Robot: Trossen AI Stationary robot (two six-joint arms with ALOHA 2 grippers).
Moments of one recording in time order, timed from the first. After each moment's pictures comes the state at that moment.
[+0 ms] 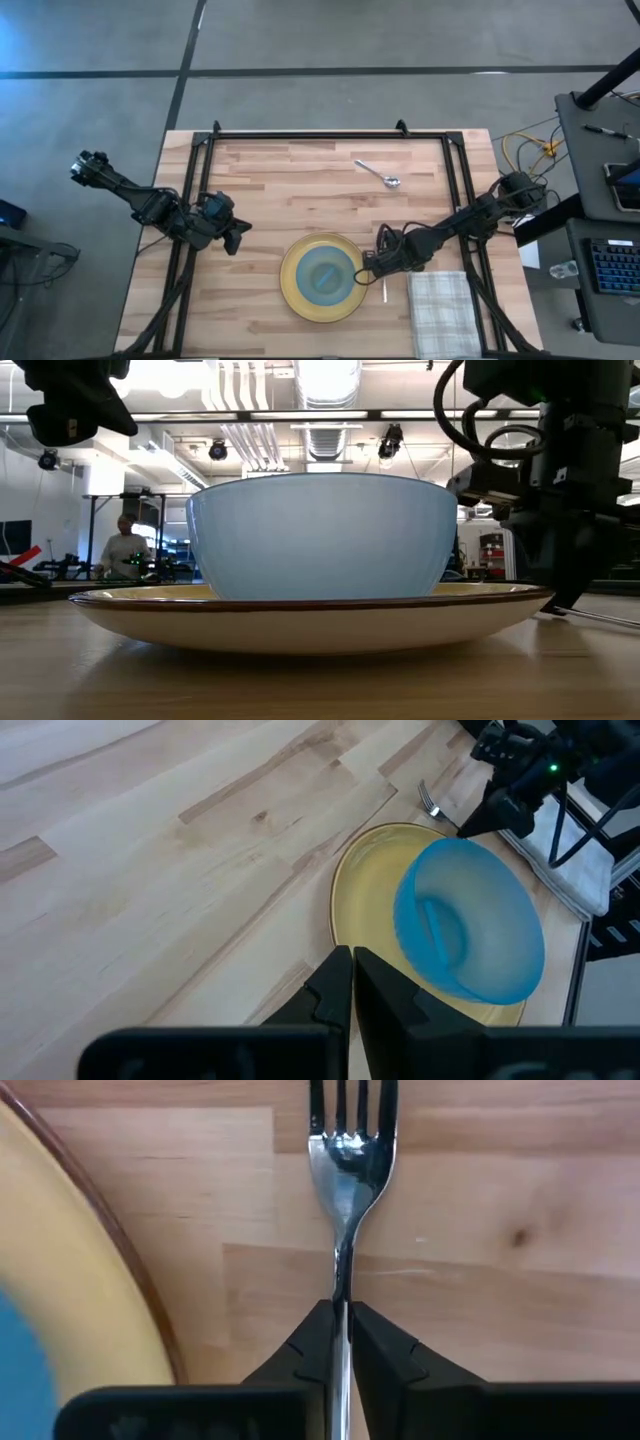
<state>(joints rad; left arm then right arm) -0.50 0.80 0.78 -0.79 -0.53 -1.15 0.41 1.67 0.87 -0.54 0.07 1.94</state>
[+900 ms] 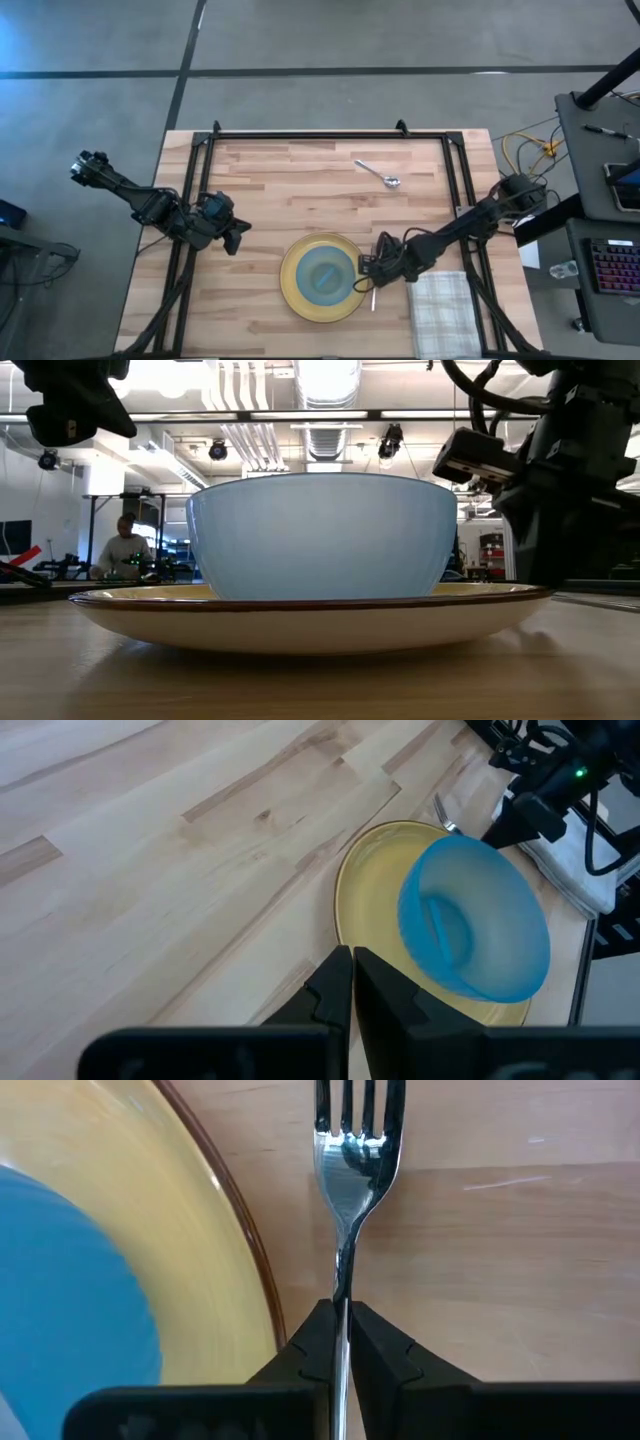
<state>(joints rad) -0.50 0.80 0.78 -0.80 -0.53 -1.14 0.47 1.68 0.89 -0.42 0.13 2.08</state>
